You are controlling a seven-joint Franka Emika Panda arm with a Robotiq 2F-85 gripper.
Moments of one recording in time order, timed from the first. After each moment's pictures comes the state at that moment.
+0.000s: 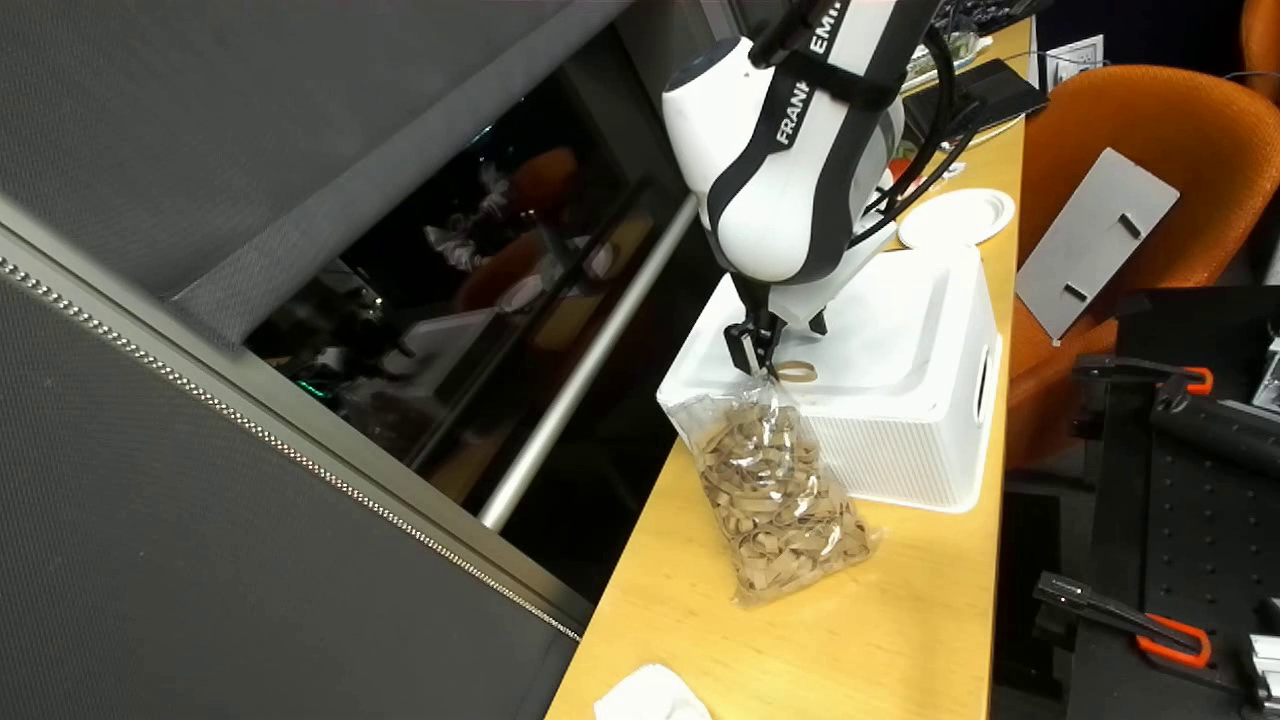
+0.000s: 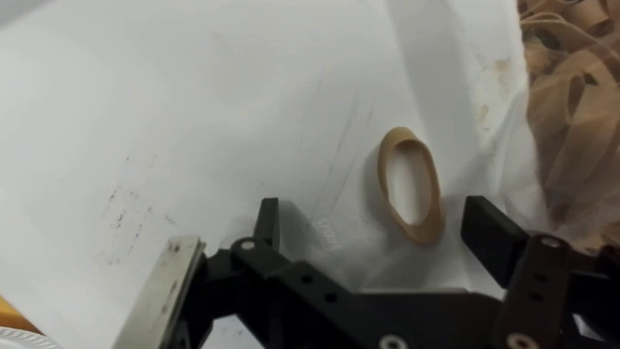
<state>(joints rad) 0.03 0.38 -0.03 -2.08 -0.03 2.59 0.31</state>
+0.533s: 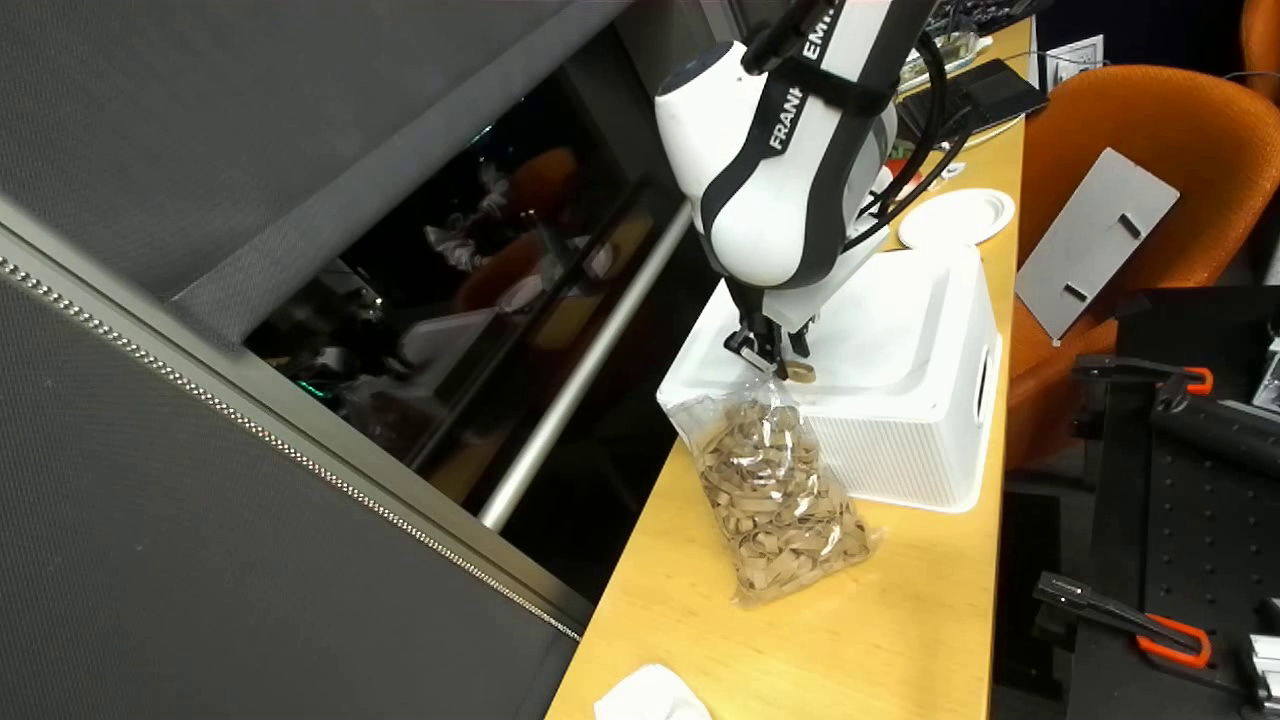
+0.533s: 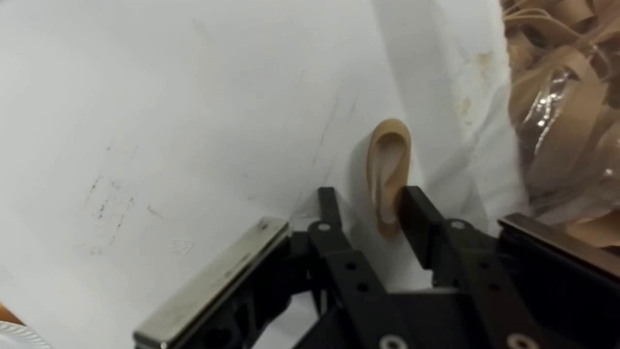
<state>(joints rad) 0.04 0.39 -0.03 -2.07 -0.03 2.59 0.30</state>
